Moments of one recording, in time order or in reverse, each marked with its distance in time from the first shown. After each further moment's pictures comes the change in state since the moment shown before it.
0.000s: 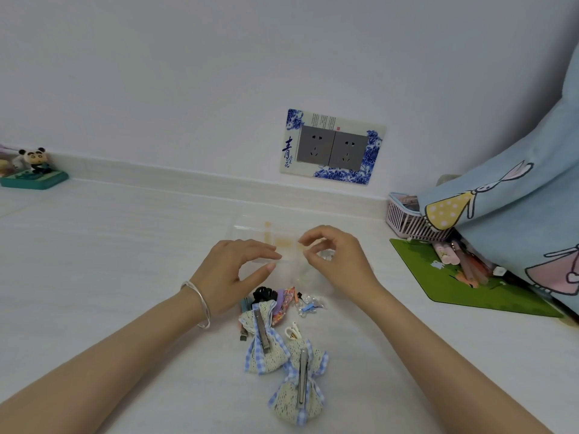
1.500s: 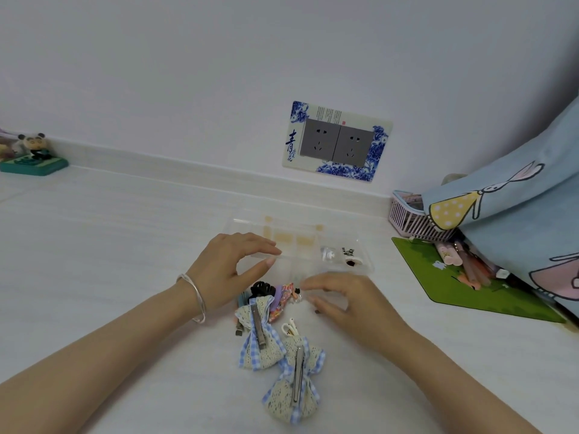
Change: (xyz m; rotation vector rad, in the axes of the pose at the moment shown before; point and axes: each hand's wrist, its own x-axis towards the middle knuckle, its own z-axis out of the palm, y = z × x) left_hand -0.001 0.000 0.000 -0.013 0.003 0.003; right_hand -0.055 0.007 -0.016 -0.272 -0.305 -0.112
